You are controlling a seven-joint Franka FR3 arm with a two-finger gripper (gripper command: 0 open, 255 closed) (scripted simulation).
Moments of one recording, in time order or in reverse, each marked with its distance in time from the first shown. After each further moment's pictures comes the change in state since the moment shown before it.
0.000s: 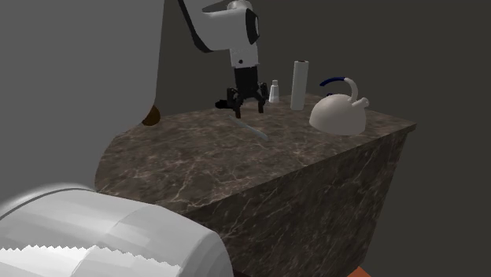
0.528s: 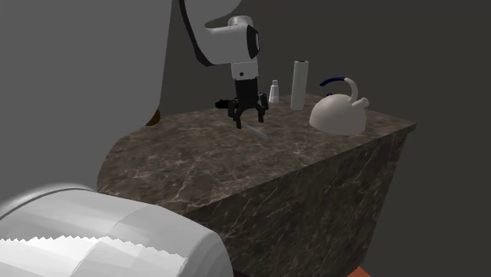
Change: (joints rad) arm -0.001 0.046 -0.002 -0.029 -0.010 0.075 -0.003
